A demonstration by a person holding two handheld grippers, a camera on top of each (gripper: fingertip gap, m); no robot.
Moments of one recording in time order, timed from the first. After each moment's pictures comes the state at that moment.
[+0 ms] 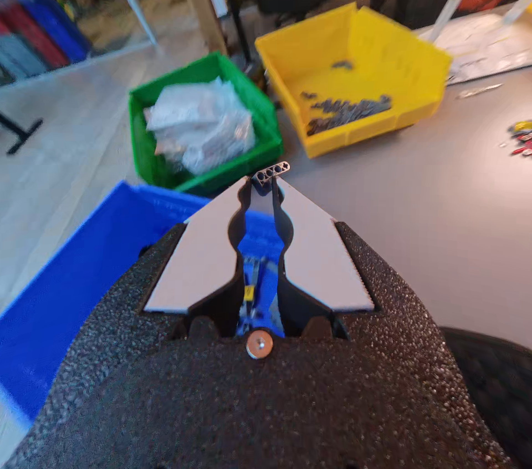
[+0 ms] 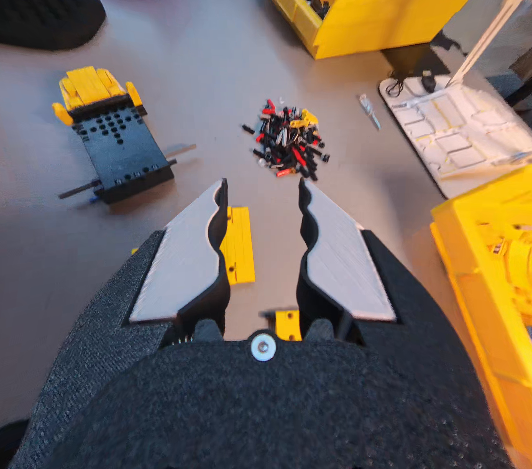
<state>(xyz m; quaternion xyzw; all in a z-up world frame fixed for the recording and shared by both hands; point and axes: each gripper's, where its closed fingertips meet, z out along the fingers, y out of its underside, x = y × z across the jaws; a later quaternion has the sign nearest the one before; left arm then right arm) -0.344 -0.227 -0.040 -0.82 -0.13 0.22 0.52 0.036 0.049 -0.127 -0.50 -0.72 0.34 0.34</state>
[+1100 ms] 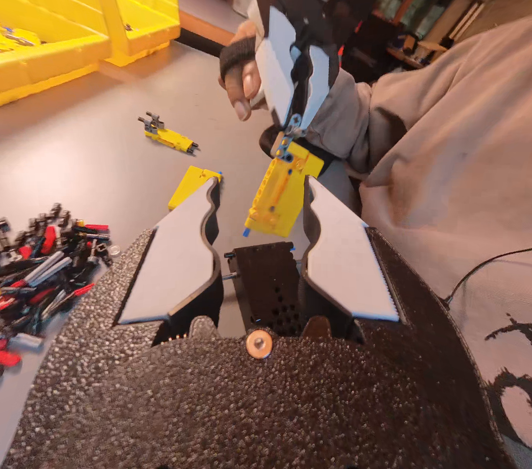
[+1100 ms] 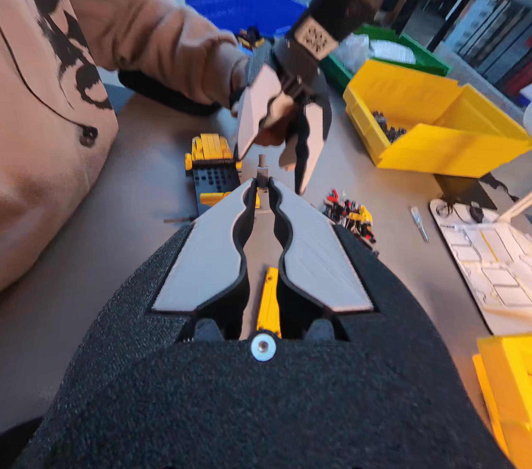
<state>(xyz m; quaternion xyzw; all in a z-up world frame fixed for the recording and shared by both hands) 0.034 -0.037 -0.103 -0.72 0.30 -0.44 0.45 0.049 -0.033 -0.077 -0.33 -0.75 0.46 0.36</state>
